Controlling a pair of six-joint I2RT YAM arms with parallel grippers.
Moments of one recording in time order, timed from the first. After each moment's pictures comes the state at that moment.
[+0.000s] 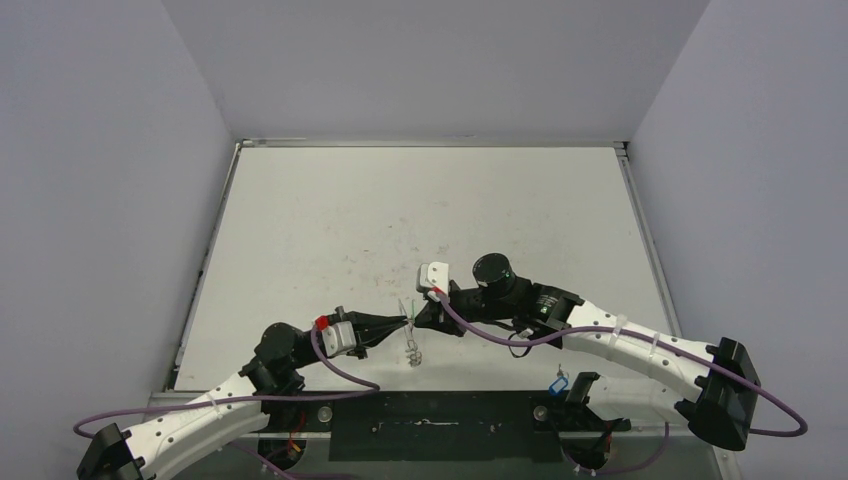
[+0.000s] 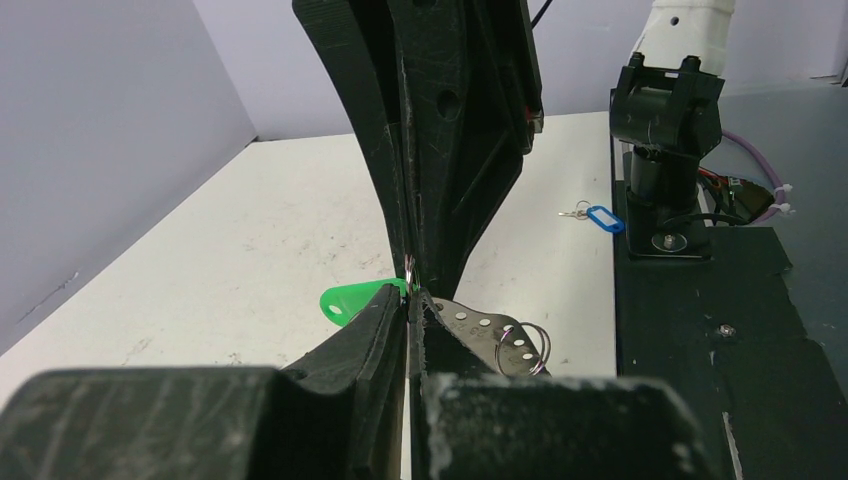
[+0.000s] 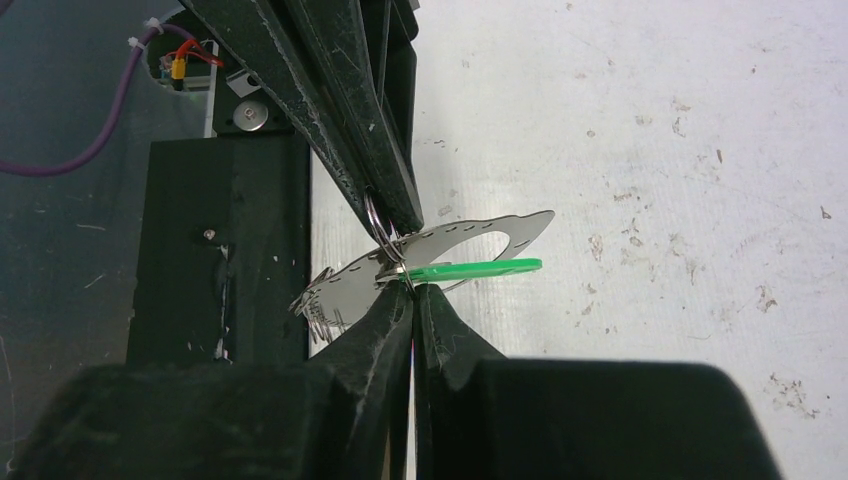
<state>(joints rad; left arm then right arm) -0.88 0.49 0.10 0.64 0.43 0.09 0.99 1.11 0.80 -0.15 -0.49 -0.22</state>
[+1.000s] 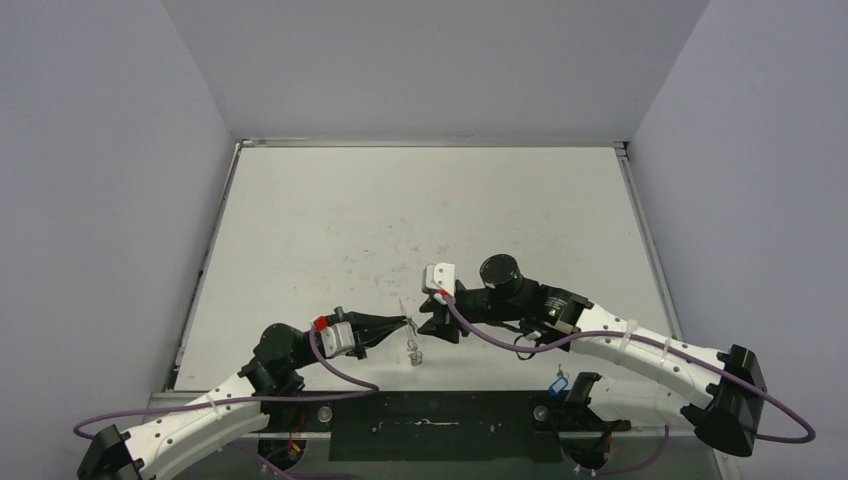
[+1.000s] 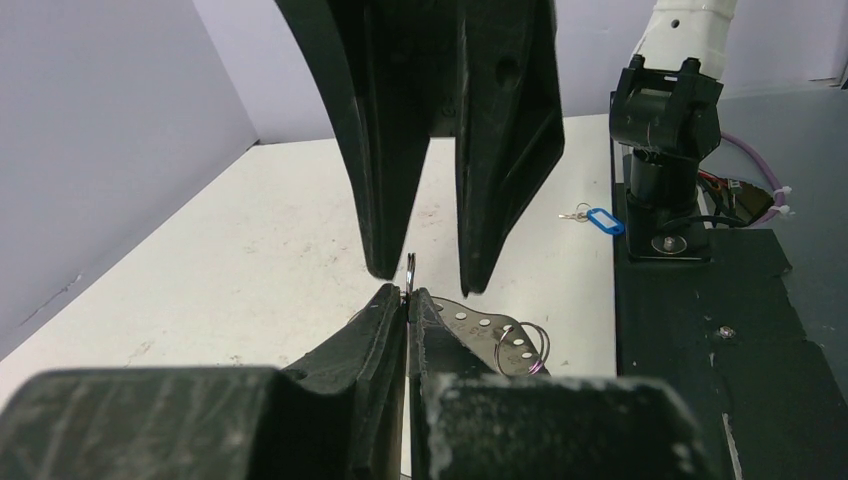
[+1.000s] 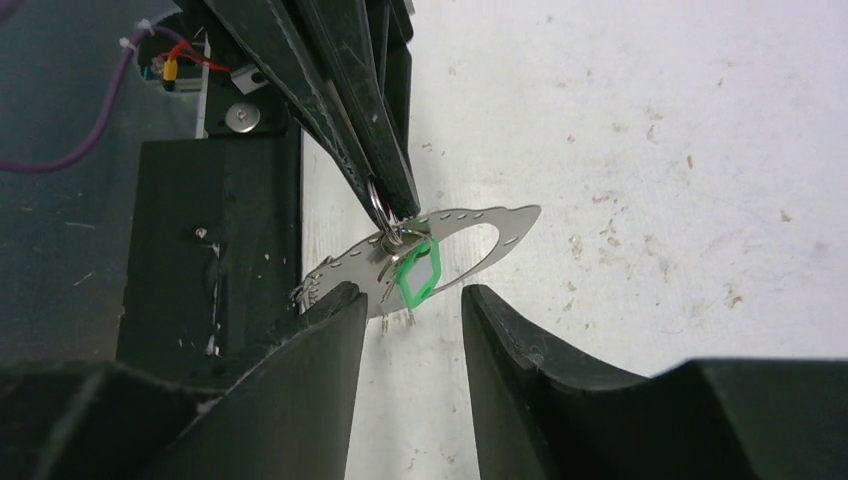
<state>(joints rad) -0.88 0.48 0.10 0.64 0.43 0.09 0.99 1.08 0.80 -0.19 -0.46 -0.24</state>
